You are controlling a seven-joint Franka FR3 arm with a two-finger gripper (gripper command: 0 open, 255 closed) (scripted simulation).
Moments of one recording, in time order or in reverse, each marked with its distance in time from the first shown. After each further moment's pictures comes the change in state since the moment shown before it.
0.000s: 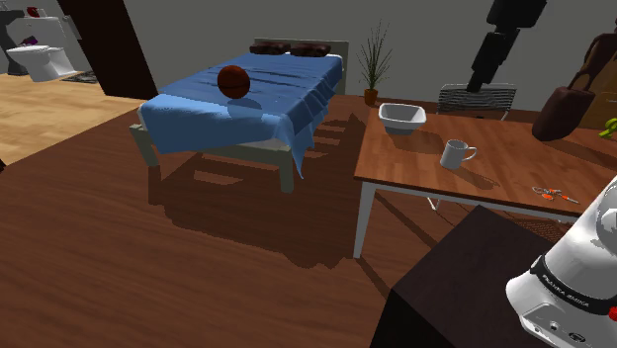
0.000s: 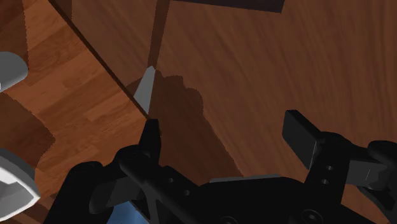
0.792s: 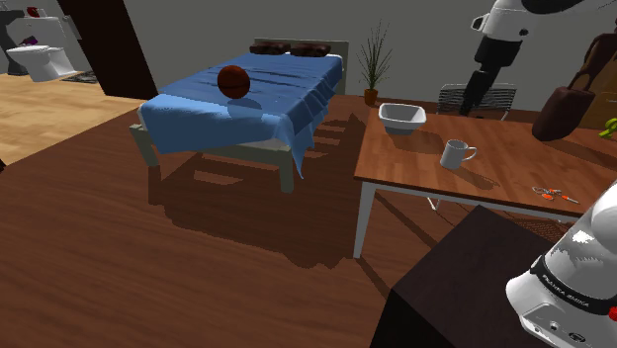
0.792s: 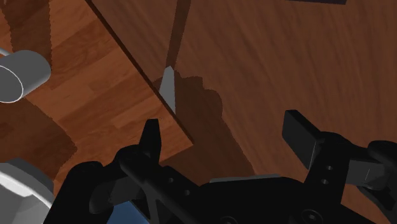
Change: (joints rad) arm -0.065 0.096 -0.160 -0.151 -0.106 0.245 -0.175
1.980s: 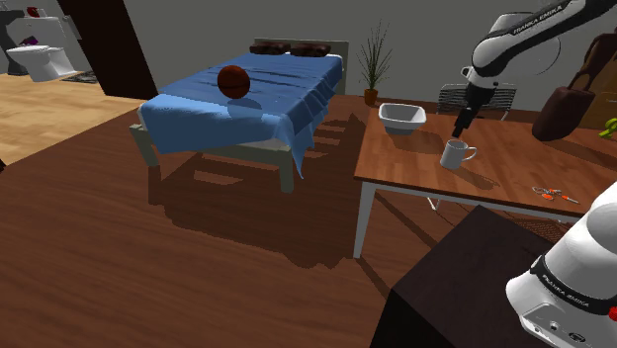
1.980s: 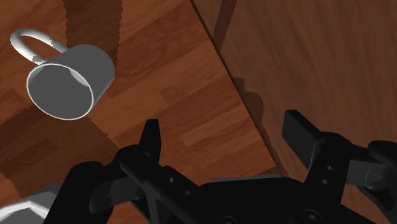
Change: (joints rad) arm -0.055 0.508 -0.312 0.055 -0.011 0.461 -0.360
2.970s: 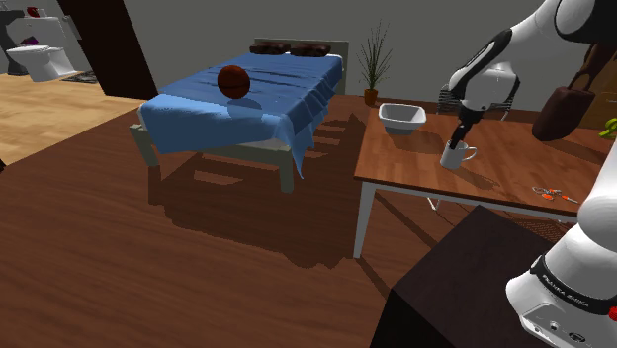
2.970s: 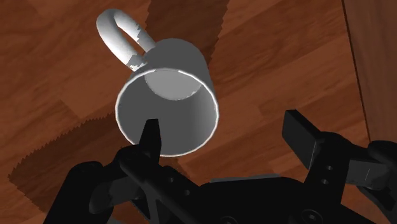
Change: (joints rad) arm -0.129 0.570 -0.037 0.326 0.382 0.169 -0.425
